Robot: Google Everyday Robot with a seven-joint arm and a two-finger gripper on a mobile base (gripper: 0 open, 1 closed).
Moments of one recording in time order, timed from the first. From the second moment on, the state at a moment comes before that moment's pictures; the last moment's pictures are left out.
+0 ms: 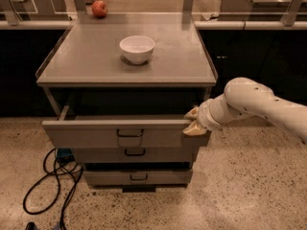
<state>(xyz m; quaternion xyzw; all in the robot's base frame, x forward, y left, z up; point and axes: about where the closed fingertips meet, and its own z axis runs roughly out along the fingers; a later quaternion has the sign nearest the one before) 0.624 -0.152 0.659 -0.64 0.71 0.06 0.29</state>
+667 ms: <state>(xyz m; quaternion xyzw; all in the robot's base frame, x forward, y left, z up) 0.607 -0.153 0.659 -0.64 0.71 0.06 0.29</state>
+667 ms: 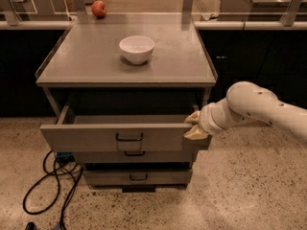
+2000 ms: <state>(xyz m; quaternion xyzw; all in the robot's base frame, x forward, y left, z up) 0.577 -0.156 0.659 -0.63 0.72 0.06 0.29</state>
